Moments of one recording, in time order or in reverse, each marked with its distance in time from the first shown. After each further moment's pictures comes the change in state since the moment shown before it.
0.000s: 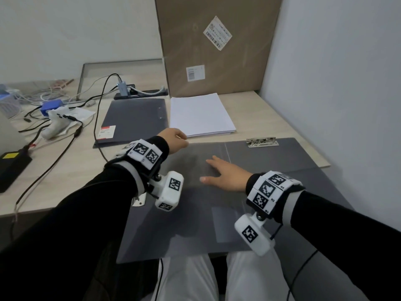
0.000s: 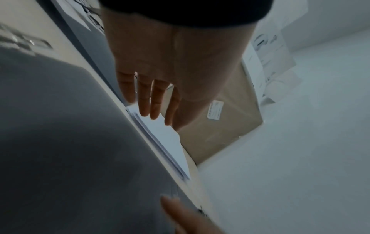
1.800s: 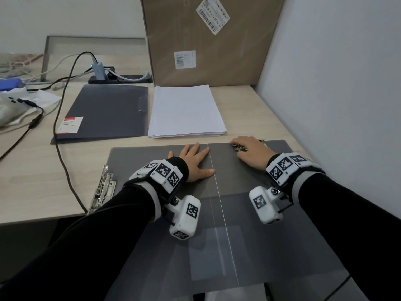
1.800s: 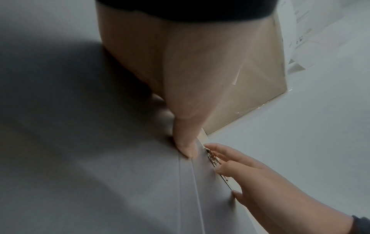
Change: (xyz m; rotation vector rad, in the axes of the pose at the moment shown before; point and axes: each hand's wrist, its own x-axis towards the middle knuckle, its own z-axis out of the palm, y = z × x) left_hand 0.042 0.018 0.097 0.538 -0.359 0.126; right_hand 0.078 0.117 -0.069 -0.055 0.166 0.104
